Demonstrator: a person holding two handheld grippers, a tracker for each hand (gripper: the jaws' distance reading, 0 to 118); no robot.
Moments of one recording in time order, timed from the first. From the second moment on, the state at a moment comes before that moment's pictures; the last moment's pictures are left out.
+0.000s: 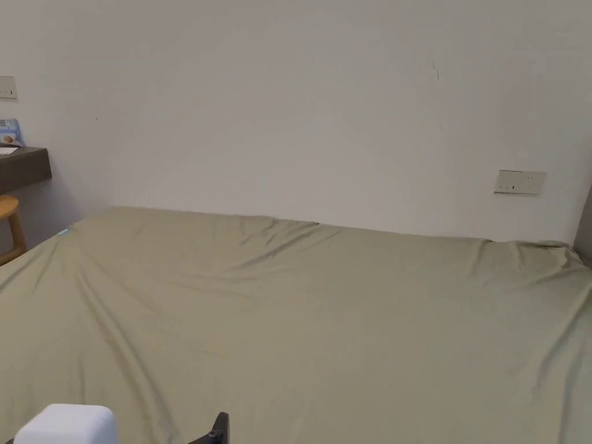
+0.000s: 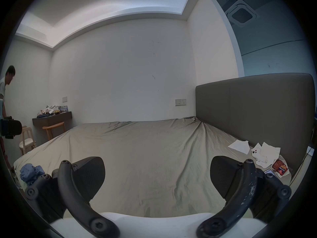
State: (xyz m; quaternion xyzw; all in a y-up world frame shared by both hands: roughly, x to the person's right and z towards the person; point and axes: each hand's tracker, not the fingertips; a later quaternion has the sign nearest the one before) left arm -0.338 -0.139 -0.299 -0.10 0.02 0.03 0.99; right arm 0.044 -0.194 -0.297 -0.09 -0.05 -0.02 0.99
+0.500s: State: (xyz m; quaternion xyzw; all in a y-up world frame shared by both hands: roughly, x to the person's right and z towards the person) left arm -0.341 -0.139 -0.294 -0.10 -0.03 0.05 0.99; right arm 0.043 -0.196 -0.297 -0.10 -0.04 -0.03 0.99
